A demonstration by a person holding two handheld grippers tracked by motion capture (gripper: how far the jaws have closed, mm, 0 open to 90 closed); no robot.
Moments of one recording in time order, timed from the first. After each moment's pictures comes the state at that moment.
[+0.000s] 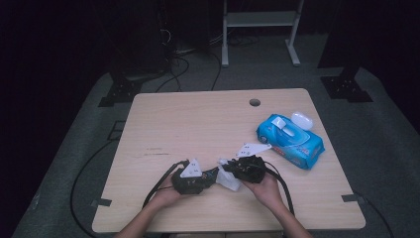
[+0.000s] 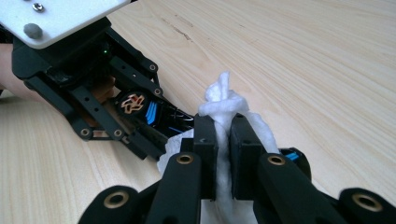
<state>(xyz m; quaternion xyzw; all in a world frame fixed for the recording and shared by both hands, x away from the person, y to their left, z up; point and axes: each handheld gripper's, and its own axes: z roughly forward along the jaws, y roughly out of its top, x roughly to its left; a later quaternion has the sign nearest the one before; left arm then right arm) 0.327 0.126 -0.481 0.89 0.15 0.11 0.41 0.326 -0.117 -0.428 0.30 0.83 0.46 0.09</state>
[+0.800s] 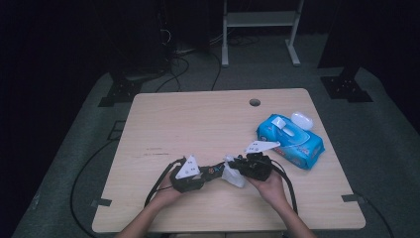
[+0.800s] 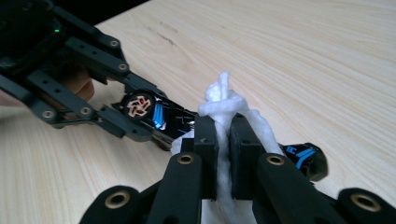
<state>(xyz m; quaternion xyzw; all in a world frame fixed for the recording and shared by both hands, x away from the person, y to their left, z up) 0.323 0.127 -0.466 0.86 0.15 0.16 0.46 0.333 -0.135 -0.431 0.33 0.81 0.47 0.08</state>
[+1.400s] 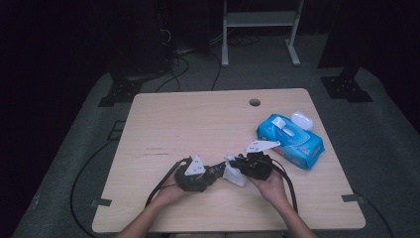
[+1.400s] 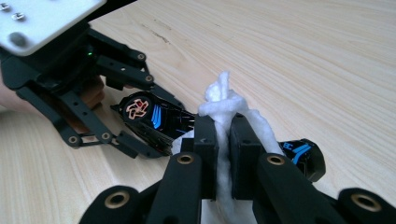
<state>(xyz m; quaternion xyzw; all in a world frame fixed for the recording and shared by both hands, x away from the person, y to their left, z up) 0.338 0.114 -0.481 0.89 0.17 0.14 0.41 0.335 -0.137 -0.430 0.33 0.81 0.47 0.09</state>
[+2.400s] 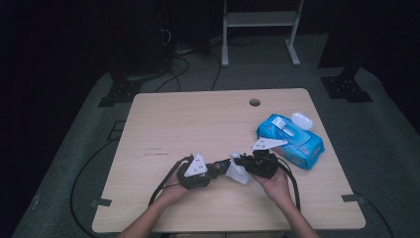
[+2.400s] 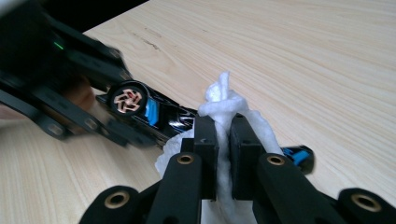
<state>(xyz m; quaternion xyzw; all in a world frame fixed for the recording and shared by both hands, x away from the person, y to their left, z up) 0.329 0.110 -0.456 0.85 0.14 0.17 0.48 0.338 -0.152 -0.427 0.35 0.80 0.48 0.09</state>
